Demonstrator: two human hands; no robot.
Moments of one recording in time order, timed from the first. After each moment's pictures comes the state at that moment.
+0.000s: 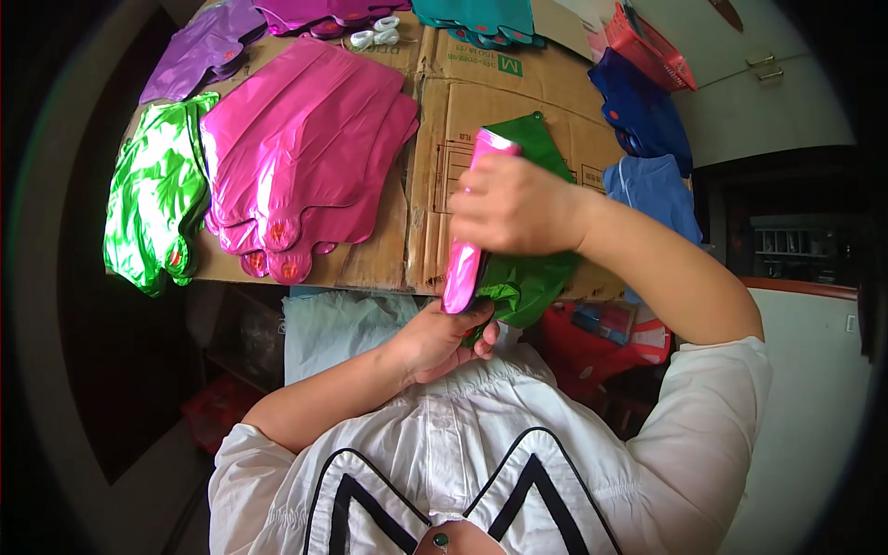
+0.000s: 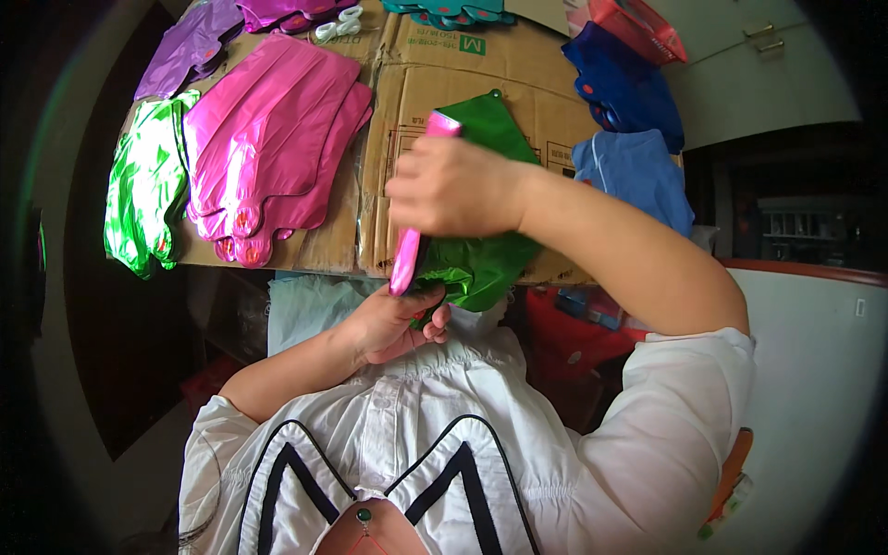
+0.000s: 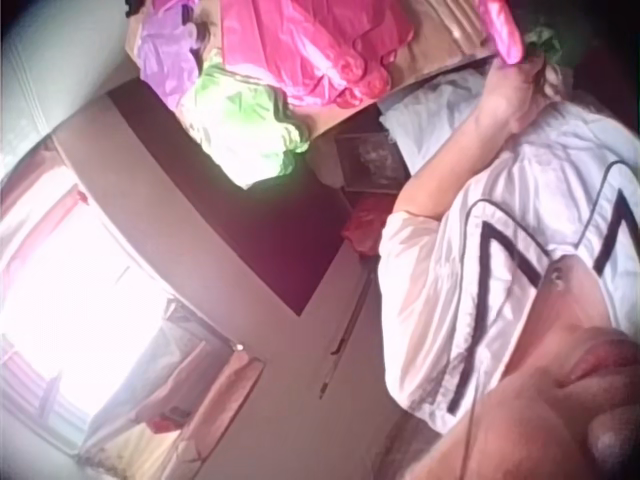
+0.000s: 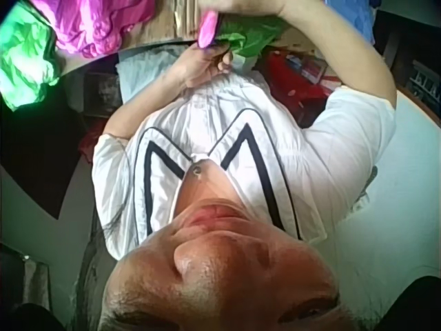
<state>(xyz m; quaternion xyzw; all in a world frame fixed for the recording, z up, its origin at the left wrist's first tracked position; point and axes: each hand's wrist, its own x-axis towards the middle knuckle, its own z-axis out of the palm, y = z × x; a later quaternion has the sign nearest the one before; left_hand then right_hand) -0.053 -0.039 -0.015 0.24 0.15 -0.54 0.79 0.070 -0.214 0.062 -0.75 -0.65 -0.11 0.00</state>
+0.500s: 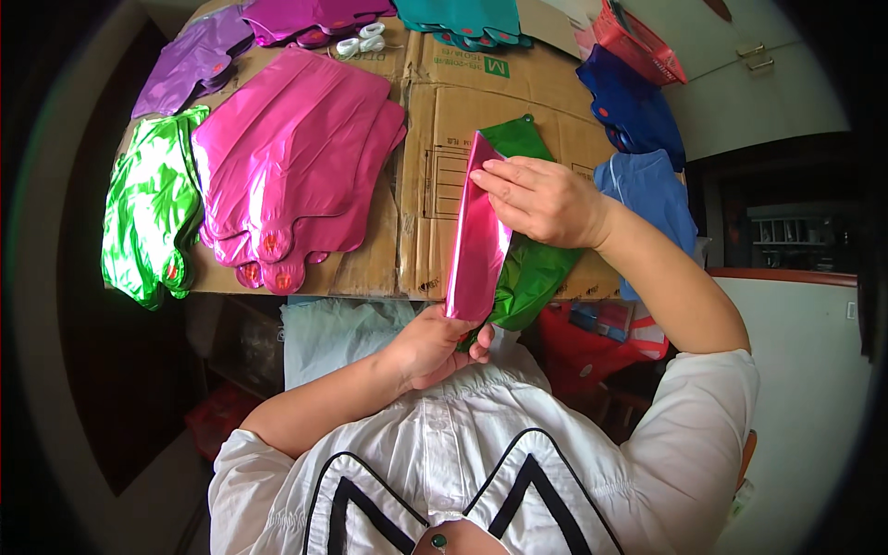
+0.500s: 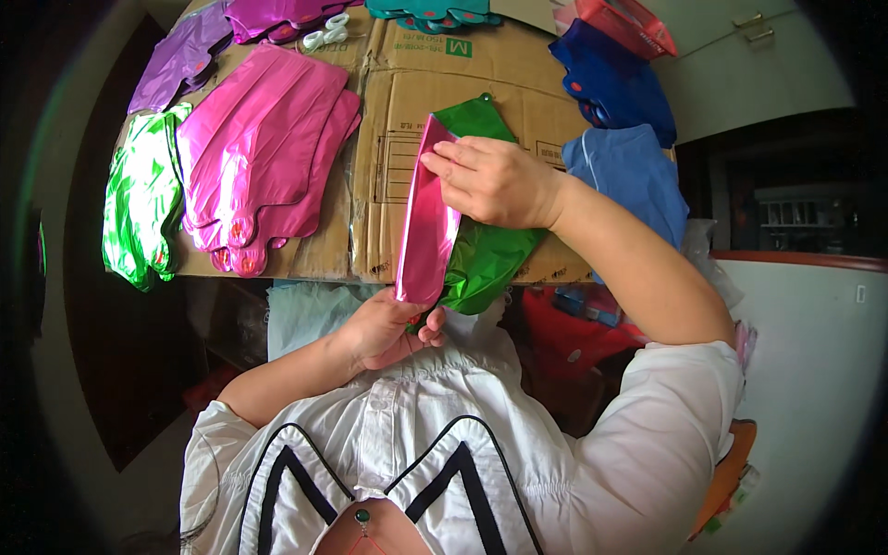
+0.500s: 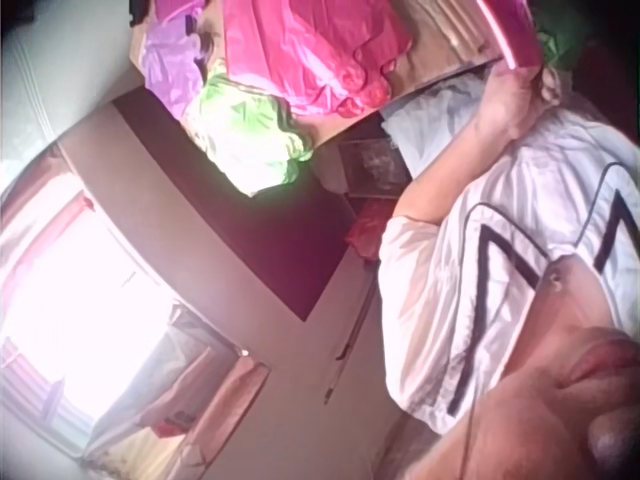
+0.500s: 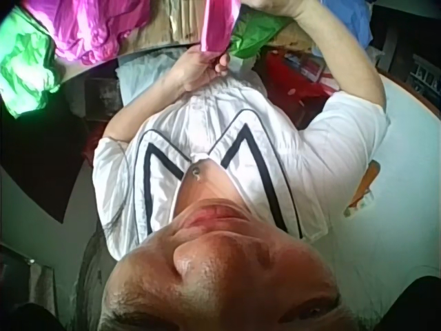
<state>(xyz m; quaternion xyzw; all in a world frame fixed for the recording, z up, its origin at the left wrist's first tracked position) -0.055 -0.040 -0.014 0.23 0.14 -0.54 0.80 0.064 -0.268 0.047 -0.79 -0.58 -0.19 -0.04</state>
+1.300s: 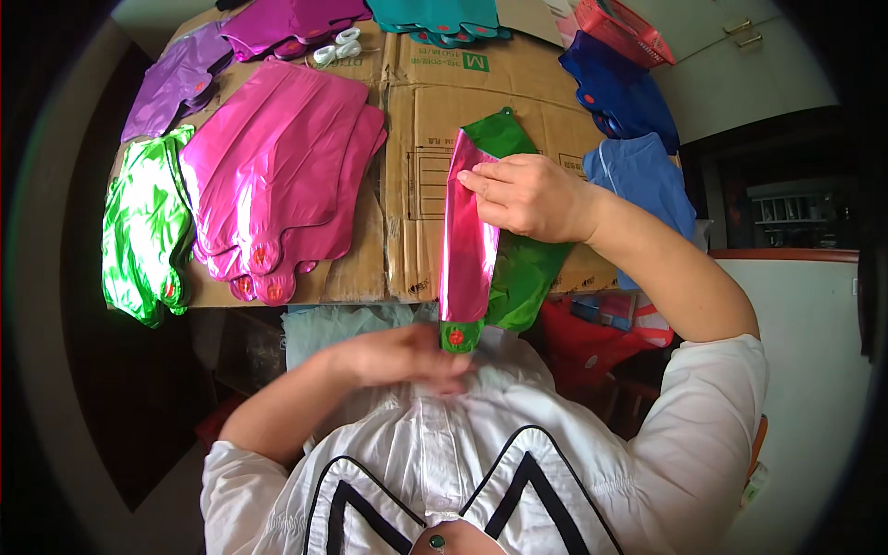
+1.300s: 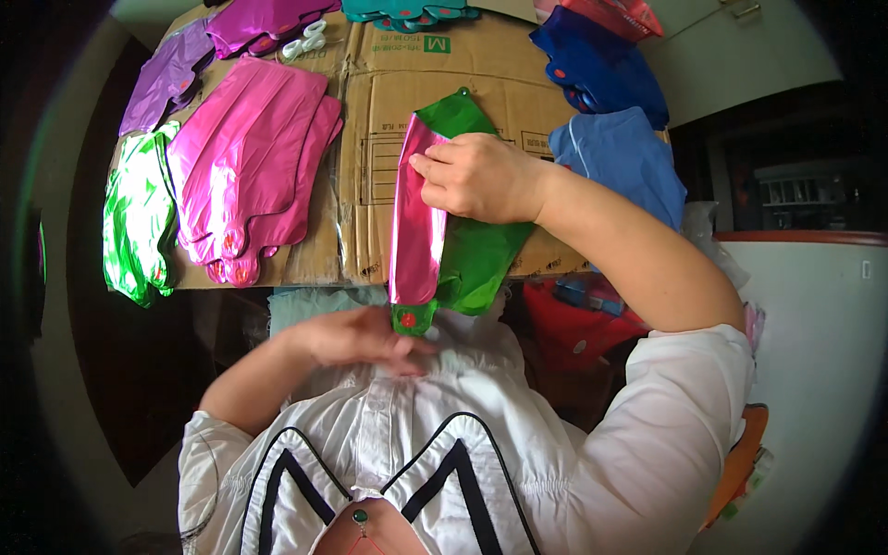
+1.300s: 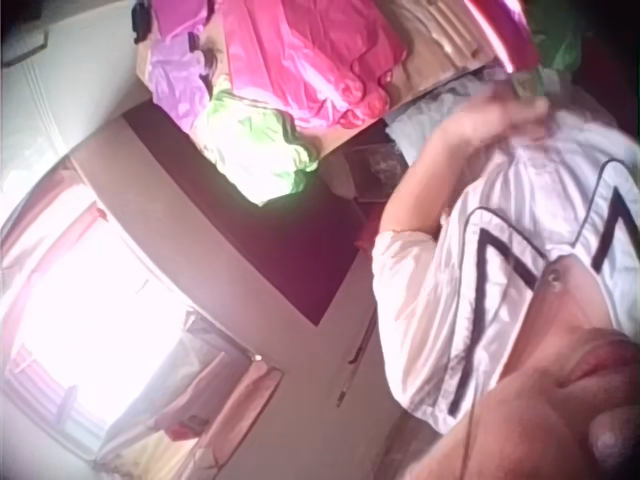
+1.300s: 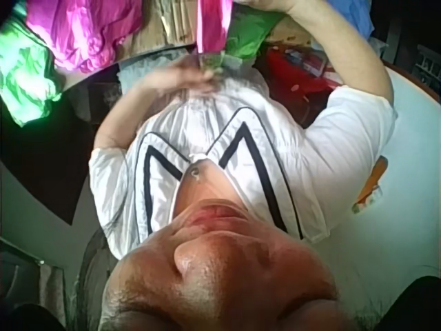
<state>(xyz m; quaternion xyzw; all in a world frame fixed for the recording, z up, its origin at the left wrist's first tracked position) -0.024 -0.002 0.010 0.53 -0.19 -0.63 0.53 0.064 -0.267 0.046 -0.80 -0.58 -0.15 -0.02</state>
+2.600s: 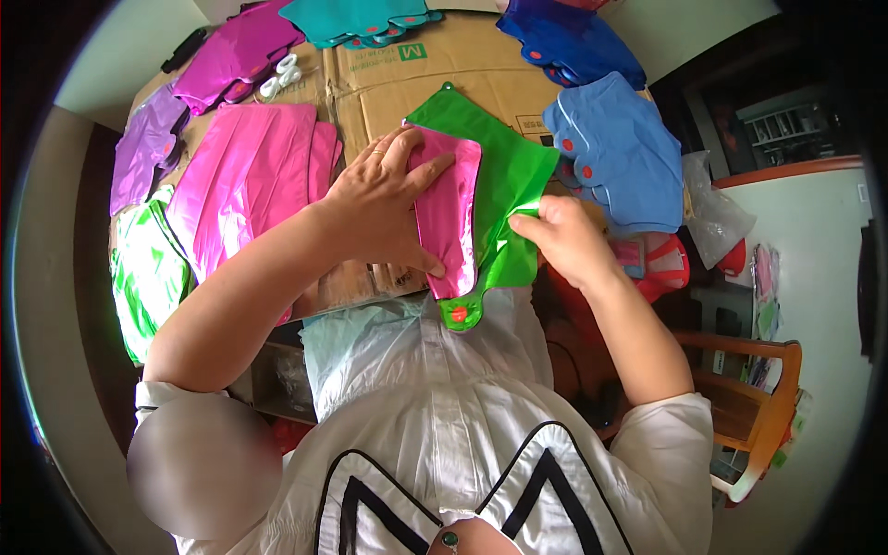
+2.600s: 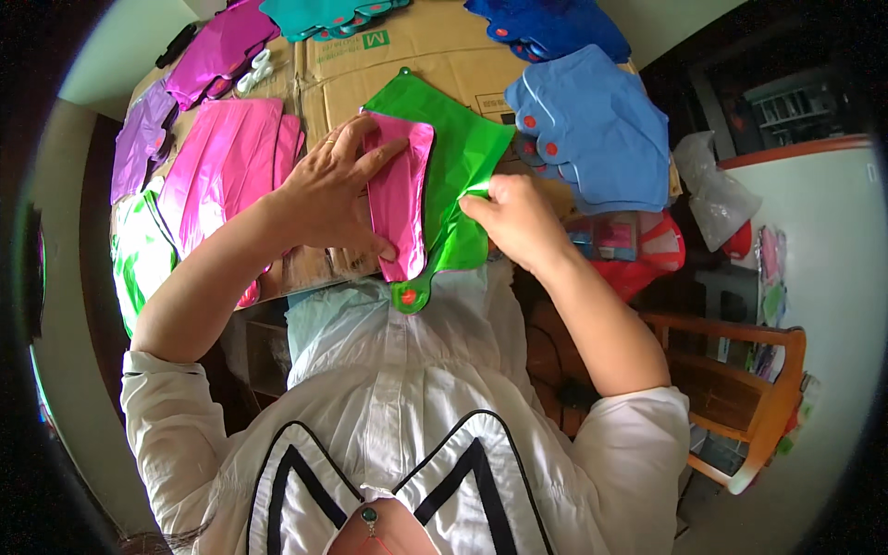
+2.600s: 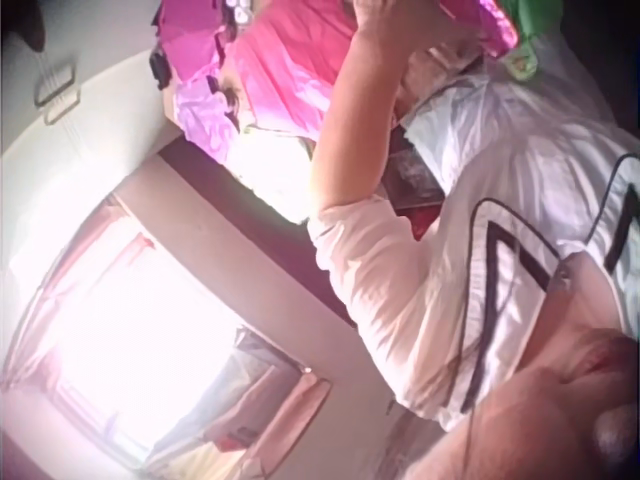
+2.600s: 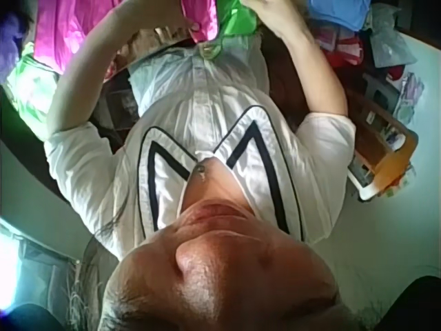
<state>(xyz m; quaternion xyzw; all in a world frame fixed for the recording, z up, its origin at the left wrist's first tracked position) 0.088 -0.048 0.037 0.82 -0.56 -0.03 0.11 -0.062 -0.277 0.014 -0.83 0.15 0.02 0.54</state>
